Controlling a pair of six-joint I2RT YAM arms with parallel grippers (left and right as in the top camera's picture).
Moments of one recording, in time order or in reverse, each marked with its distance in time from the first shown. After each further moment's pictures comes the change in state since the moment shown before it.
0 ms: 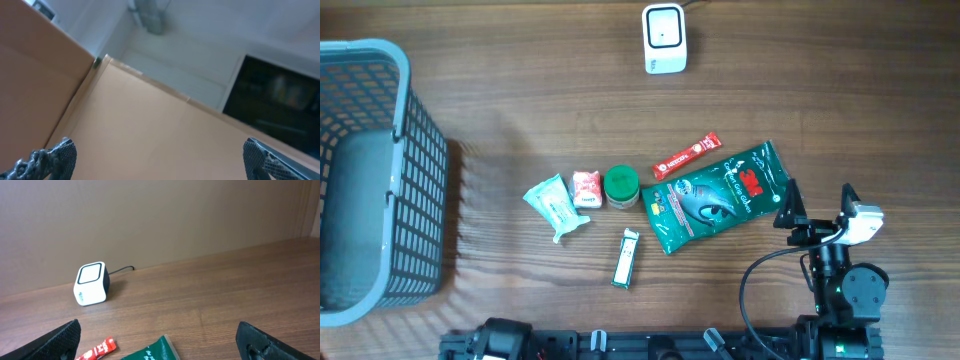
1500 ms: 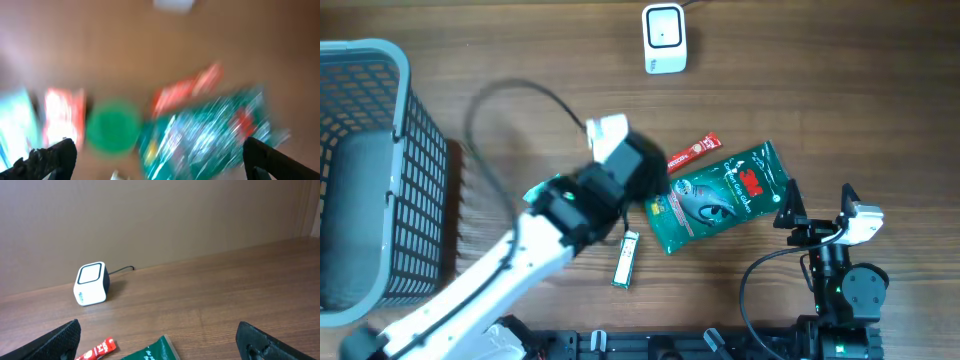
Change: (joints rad) left arm -0.579 0.943 -0.317 -0.311 0.194 -0.589; right arm 0.000 0.000 0.000 0.000 0.000 0.000
